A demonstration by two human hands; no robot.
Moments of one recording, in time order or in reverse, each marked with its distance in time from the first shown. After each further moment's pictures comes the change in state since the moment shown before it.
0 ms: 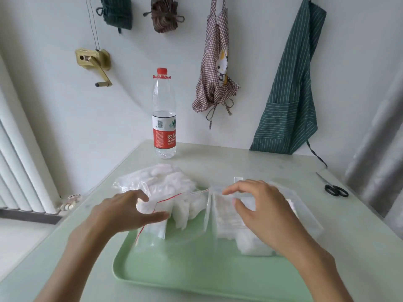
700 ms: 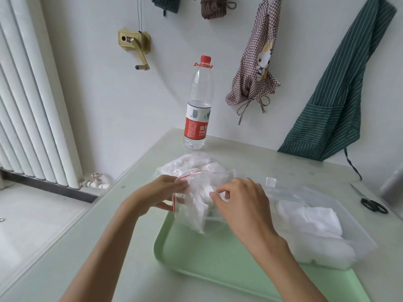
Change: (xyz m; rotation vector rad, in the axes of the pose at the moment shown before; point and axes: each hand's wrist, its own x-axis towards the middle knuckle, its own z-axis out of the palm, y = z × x) left_hand 0.037 -0.033 0.010 -0.976 -0.221 0.183; right_hand 0.040 -0.060 0.096 -0.274 0.067 -0.019
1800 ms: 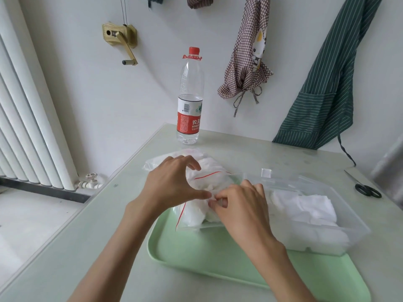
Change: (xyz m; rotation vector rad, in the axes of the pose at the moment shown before) left_hand -0.003 0.023 0.032 0.797 0.363 0.369; right_hand -0.017 0.009 0.007 -0.022 -0.001 -0.004
